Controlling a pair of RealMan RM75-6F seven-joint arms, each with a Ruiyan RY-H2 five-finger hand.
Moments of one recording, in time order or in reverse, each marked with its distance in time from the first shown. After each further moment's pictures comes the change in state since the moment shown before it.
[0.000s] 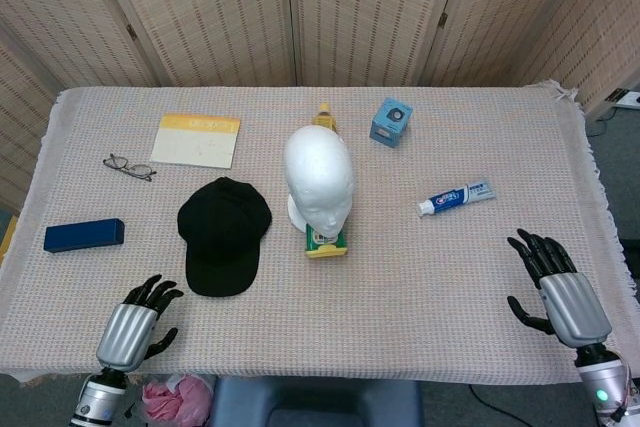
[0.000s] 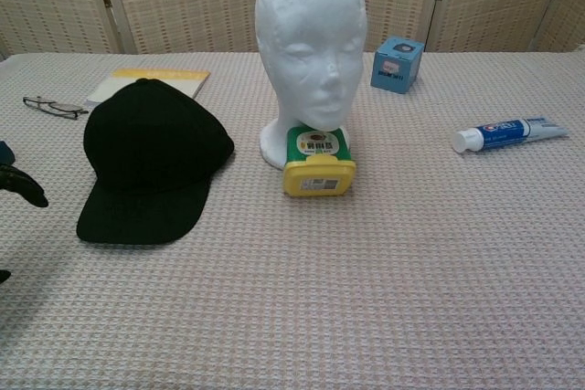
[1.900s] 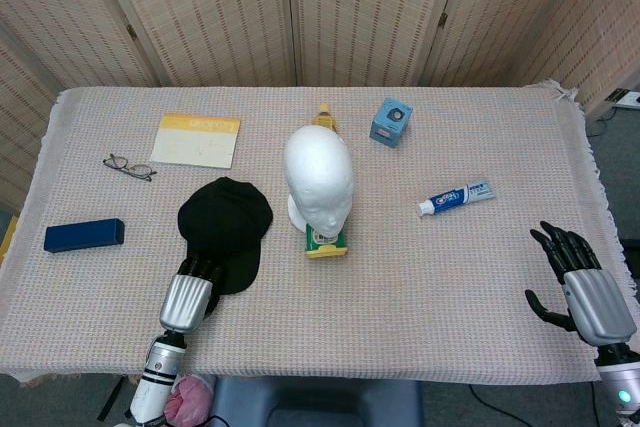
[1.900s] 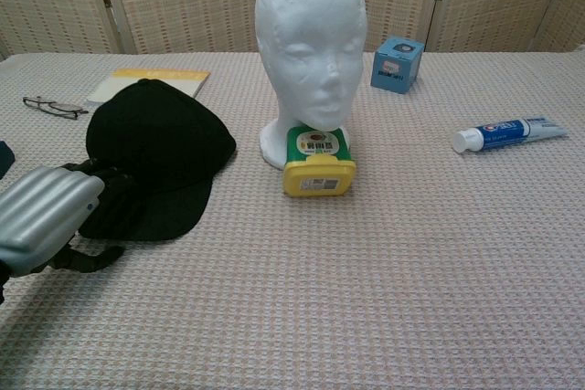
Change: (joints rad) left arm -0.172 -0.395 -0.086 0.430 -0.086 -0.021 0.126; right arm -0.019 0.048 0.014 0.001 0.009 0.043 0.080
